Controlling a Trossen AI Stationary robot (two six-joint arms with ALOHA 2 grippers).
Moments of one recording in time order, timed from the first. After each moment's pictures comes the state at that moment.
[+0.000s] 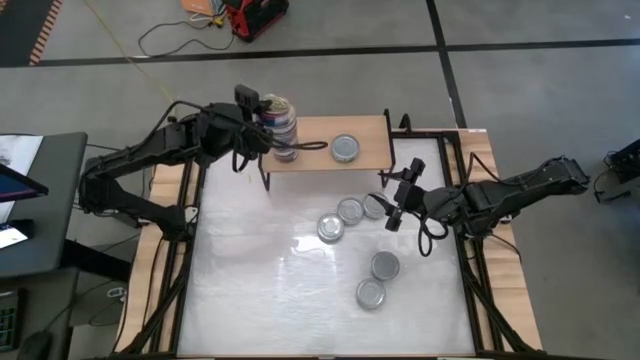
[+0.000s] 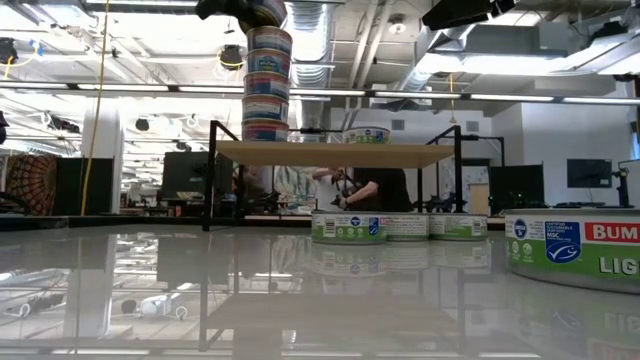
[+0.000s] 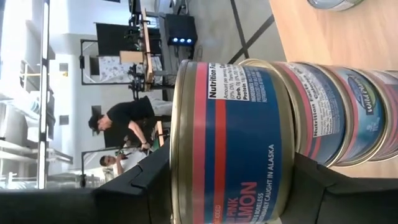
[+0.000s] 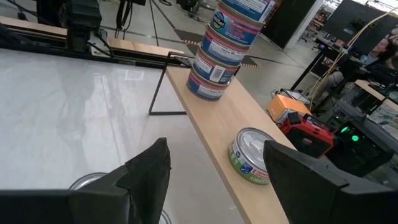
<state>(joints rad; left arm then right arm) 0.24 1.26 1.54 -0.64 -0.71 1.22 0.27 1.00 0.86 -0.22 0.81 -0.12</state>
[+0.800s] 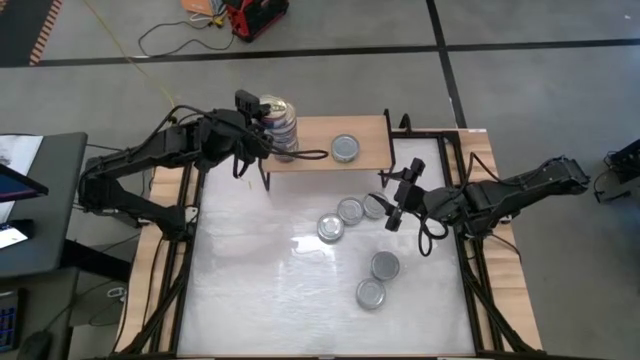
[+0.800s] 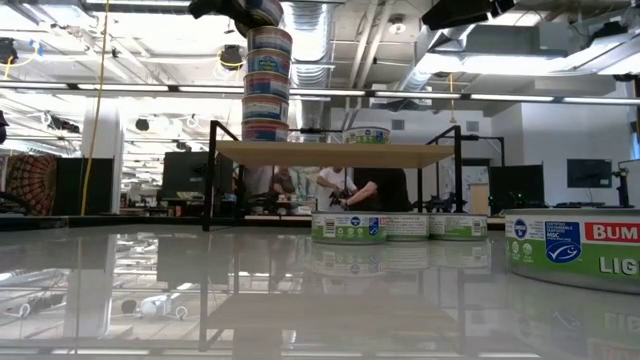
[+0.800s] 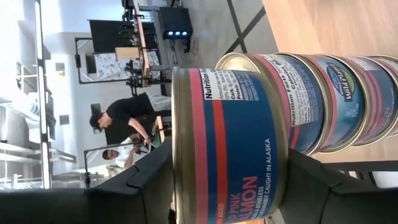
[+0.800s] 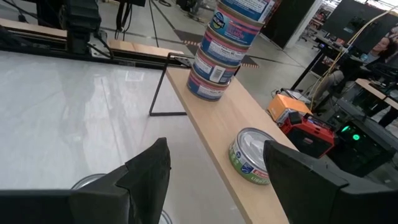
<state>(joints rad) 0.19 1.26 1.54 -0.69 -0.77 1.22 0.27 1.00 0.86 -0.22 0.81 -0.11</state>
